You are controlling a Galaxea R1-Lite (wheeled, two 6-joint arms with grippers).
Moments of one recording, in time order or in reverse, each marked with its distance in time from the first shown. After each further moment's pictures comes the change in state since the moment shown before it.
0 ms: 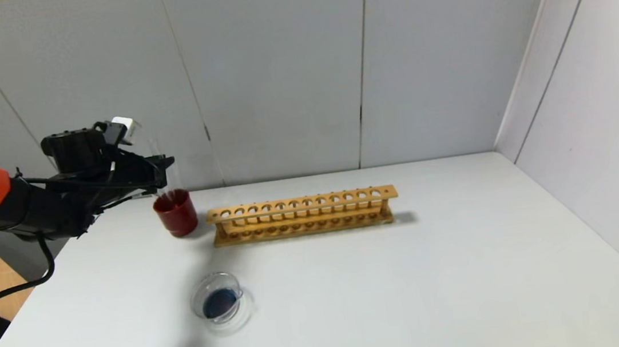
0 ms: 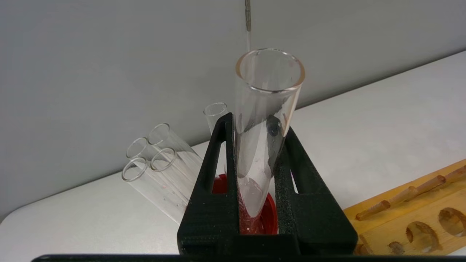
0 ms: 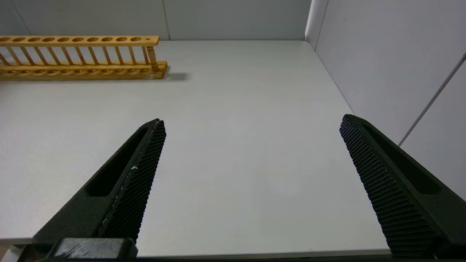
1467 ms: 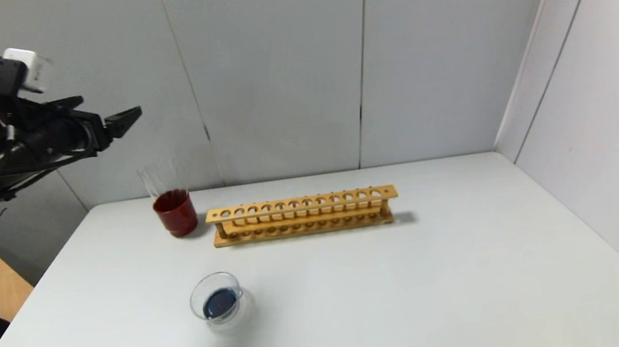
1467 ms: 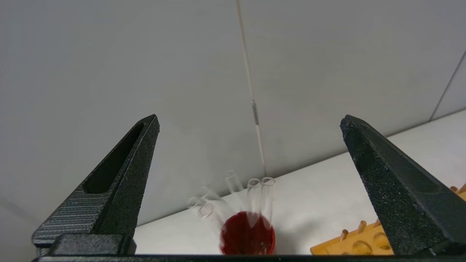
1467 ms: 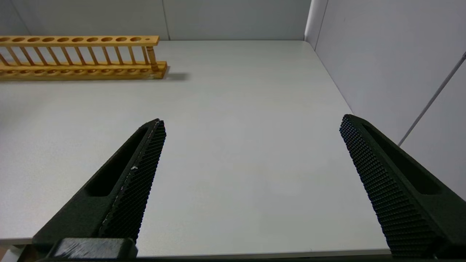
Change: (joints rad) left arm 0.028 -0.455 0.240 -0.063 0.037 -0.003; right arm 0.000 0.000 0.000 0.000 0.000 0.000
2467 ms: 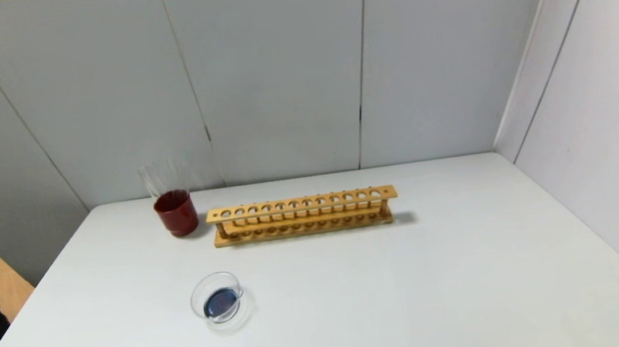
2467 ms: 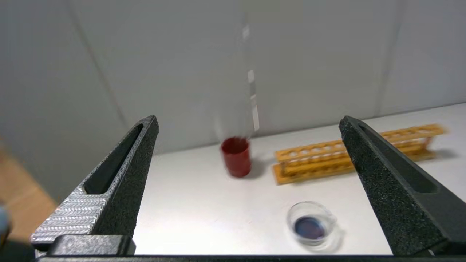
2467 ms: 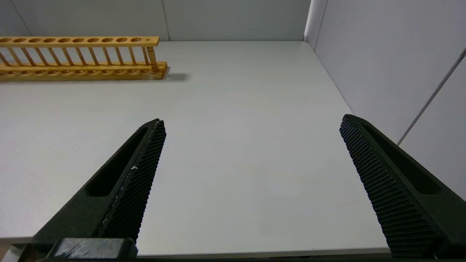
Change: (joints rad) left arm 0.007 -1.244 0.490 0.617 0.116 -0.083; right arm 0.000 0.000 0.000 0.000 0.000 0.000
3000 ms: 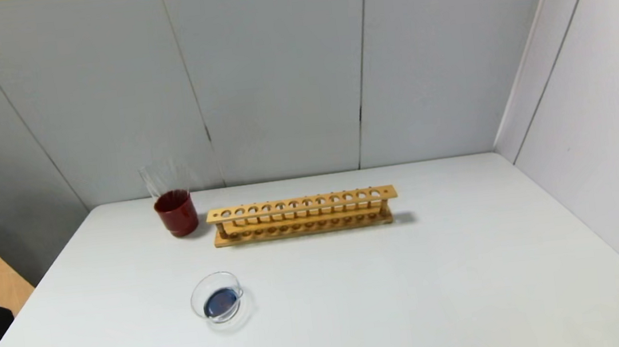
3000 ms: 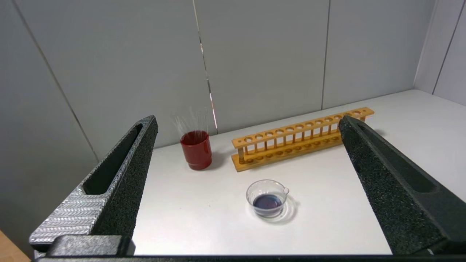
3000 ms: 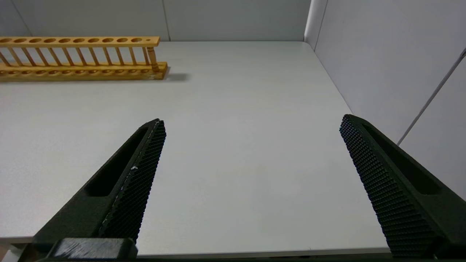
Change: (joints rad) left arm -0.128 -0.303 0.132 0.151 0.023 -0.021; right arm 0.000 0.000 0.000 0.000 0.000 0.000
